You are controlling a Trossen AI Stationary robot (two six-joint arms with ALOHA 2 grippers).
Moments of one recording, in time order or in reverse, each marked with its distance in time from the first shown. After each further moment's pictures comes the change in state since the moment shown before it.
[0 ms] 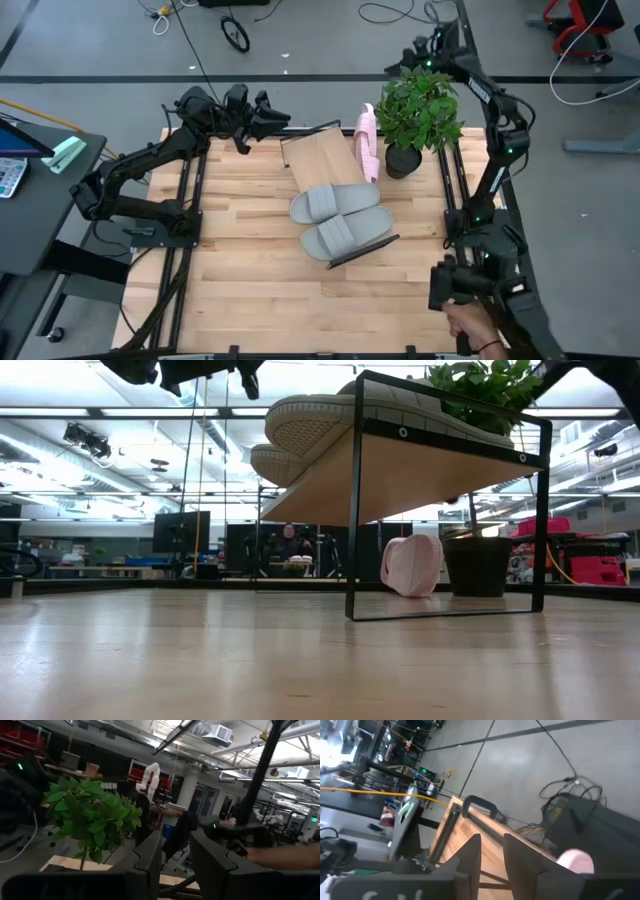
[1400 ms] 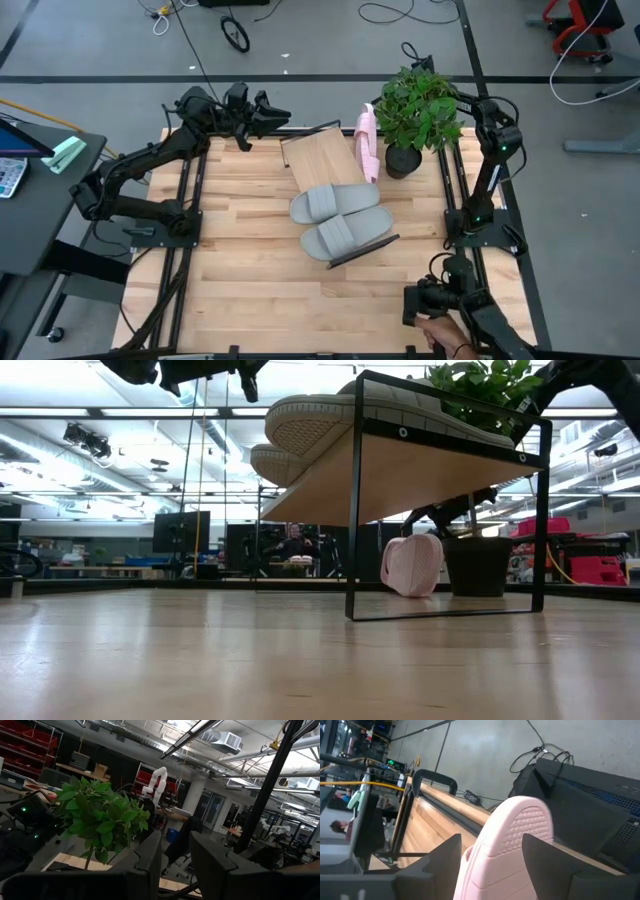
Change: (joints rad) left arm 0.000 0.000 0.000 -0.006 -0.046 -0.037; right arm 0.087 0.050 -0.319 0.232 0.168 -0.008
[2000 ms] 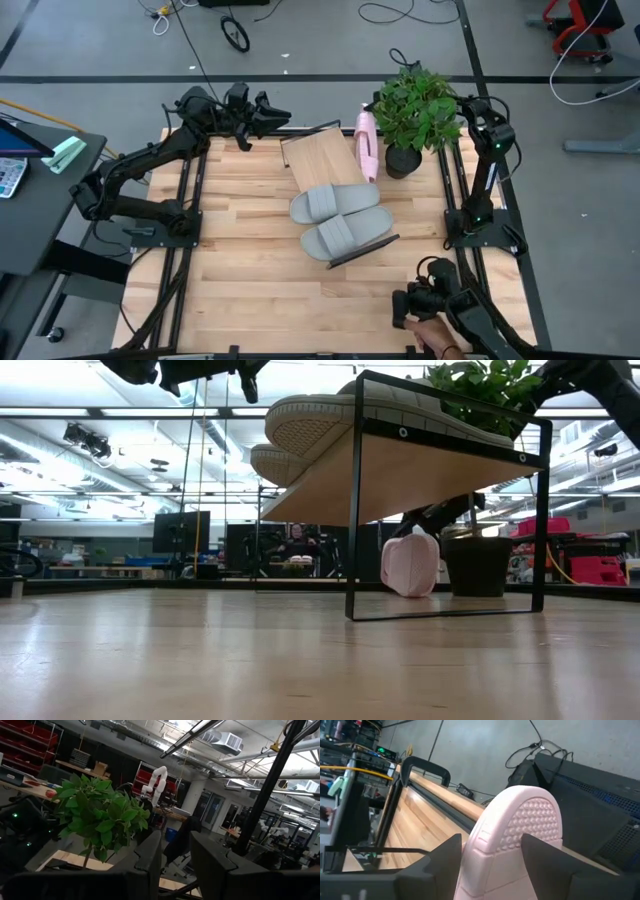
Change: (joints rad) left arm 0.000 0.000 0.000 -0.007 0.000 -0.017; right arm 0.066 0.053 0.001 0.027 0.075 -0.047
